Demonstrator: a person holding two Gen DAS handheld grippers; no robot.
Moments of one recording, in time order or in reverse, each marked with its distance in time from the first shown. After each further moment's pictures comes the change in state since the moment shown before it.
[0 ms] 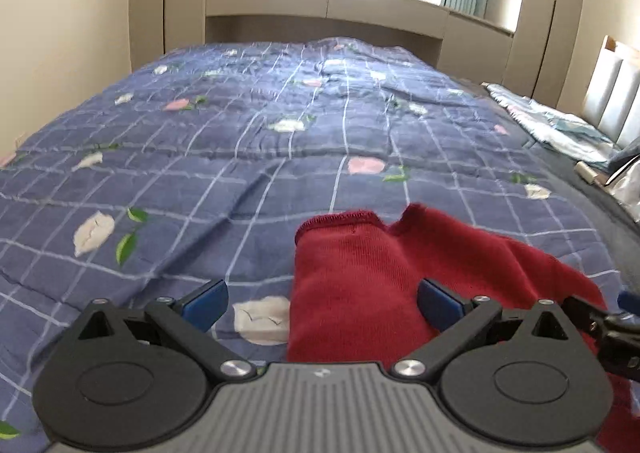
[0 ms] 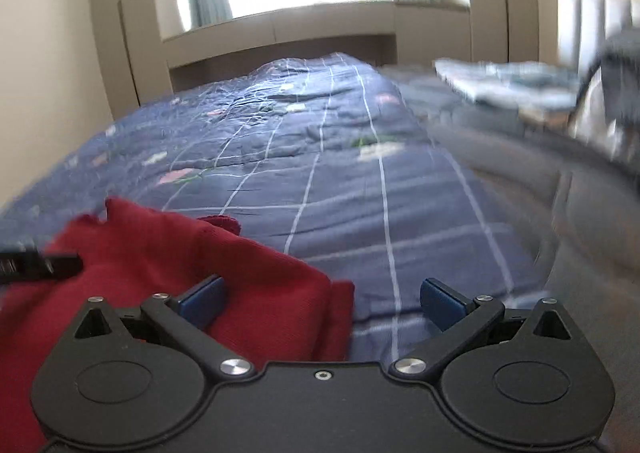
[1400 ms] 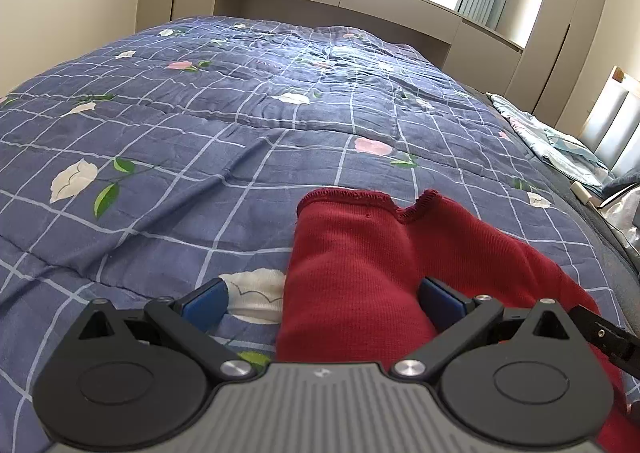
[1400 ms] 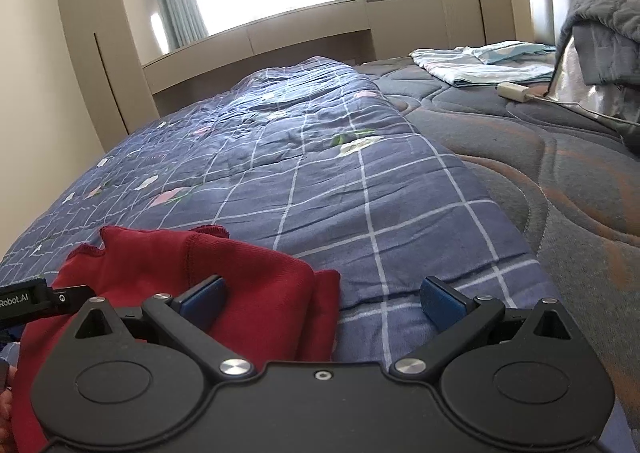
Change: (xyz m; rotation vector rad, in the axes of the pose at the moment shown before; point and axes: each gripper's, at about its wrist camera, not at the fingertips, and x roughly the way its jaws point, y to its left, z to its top) left arm 0.014 0.019 -0.014 -0.112 0.021 -0.067; right arm -0.010 -0.009 -0.006 0.092 -0.019 -0.013
